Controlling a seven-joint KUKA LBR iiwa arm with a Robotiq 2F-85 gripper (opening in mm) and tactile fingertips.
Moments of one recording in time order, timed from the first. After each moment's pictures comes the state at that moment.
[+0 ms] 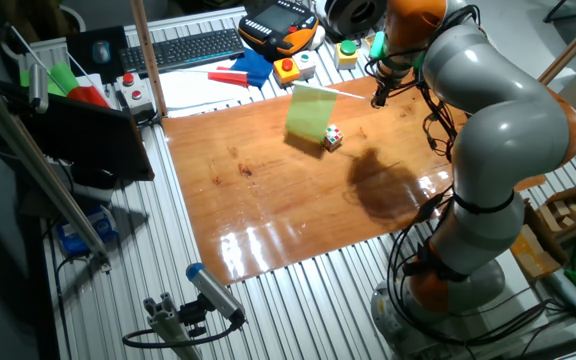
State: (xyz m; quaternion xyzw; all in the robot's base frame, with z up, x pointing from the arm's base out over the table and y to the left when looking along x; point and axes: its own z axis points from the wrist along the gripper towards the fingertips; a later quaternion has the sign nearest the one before) arm 0.555 -0.075 0.279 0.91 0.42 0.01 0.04
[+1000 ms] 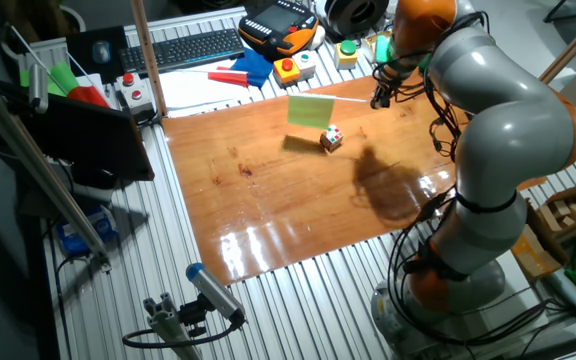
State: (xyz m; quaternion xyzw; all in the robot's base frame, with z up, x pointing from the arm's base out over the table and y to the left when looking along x) arm 0.556 -0.074 0.276 0.83 0.55 0.01 0.02
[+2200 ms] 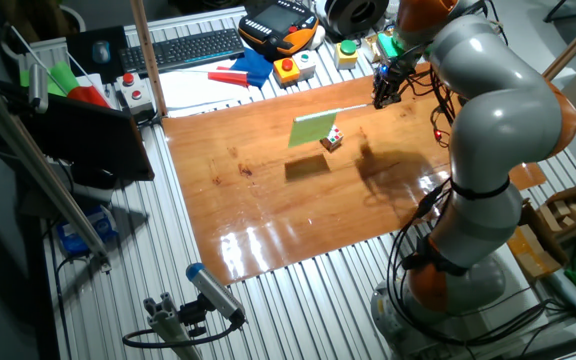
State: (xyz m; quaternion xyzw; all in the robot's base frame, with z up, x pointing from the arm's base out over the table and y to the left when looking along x) arm 0.552 -0.076 0.279 0.70 0.71 -0.01 -0.05
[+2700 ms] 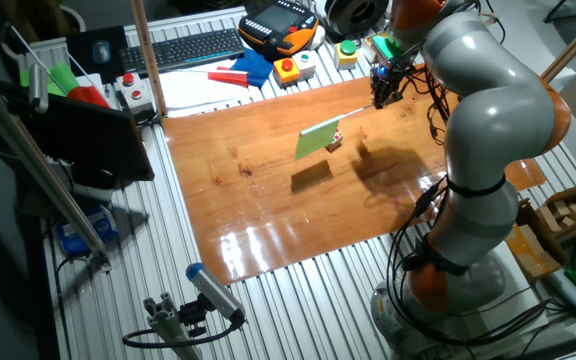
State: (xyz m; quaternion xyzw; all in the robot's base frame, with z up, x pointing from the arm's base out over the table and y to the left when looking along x) arm 0.554 -0.078 0.278 0.64 0.77 -0.02 -0.04
